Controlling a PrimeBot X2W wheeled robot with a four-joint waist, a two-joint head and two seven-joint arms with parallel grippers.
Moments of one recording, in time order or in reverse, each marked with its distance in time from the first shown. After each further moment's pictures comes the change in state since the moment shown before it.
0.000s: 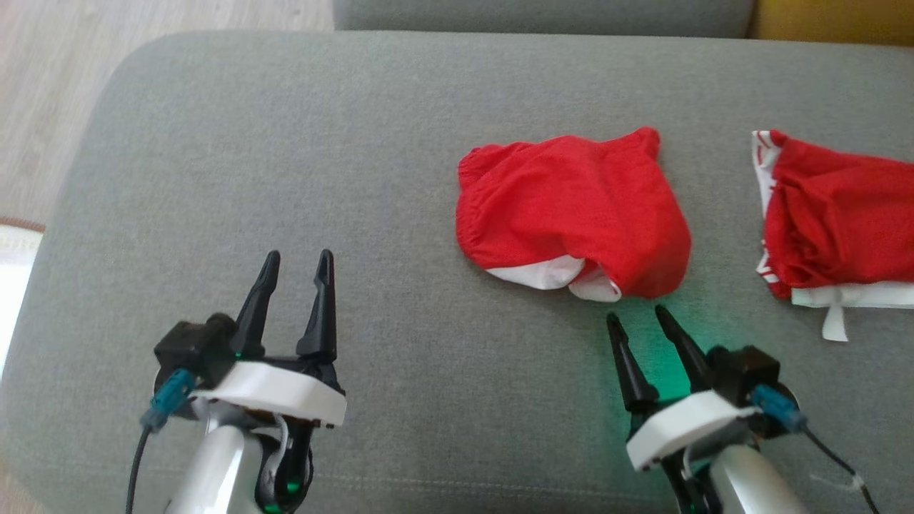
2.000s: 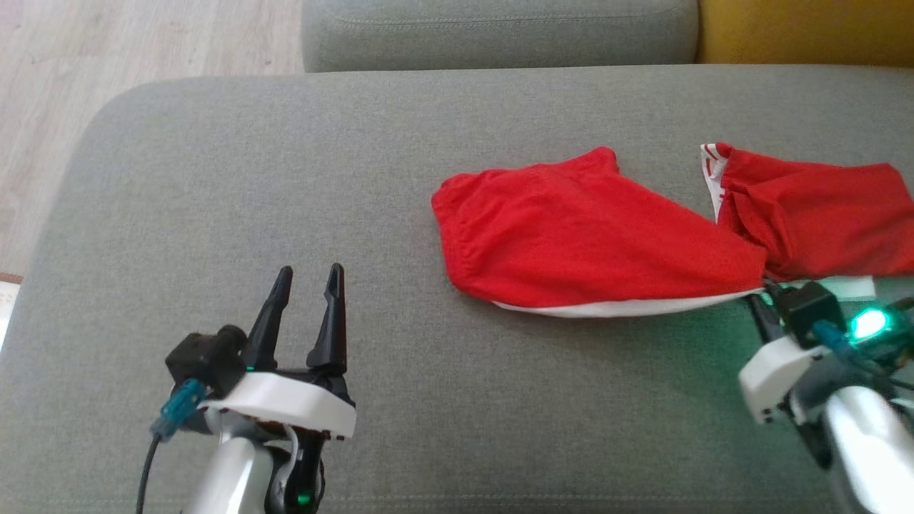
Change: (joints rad) left arm 0.017 -0.011 -0.026 0.012 -0.041 0.009 0.000; right arm -0.090 -0.236 -0.094 -0.064 -0.369 0.000 0.180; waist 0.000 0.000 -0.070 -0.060
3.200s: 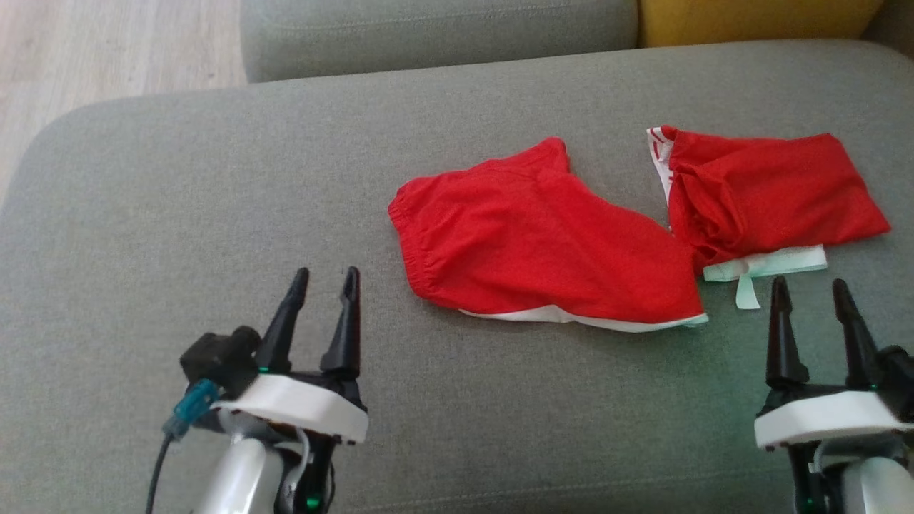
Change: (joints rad) left arm -0.002 0.000 -0.029 0.000 -0.013 -0.013 0.000; right arm 0.219 0.239 -0.277 -0.269 0.273 0.000 -0.115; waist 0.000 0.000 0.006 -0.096
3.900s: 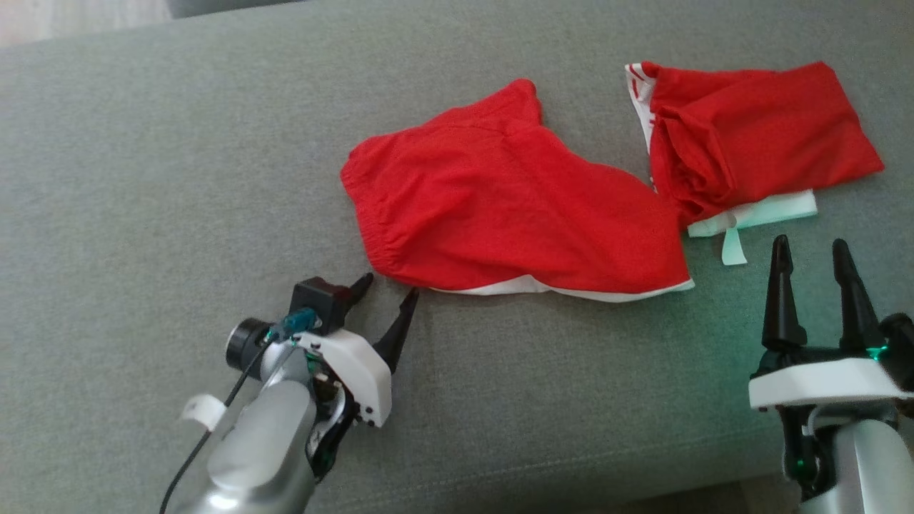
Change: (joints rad) left arm -0.293 0.025 -0.217 0.458 0.117 -0.105 0.106; right arm -0.092 0.000 0.022 0.045 0.051 0.000 -0.053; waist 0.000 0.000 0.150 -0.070
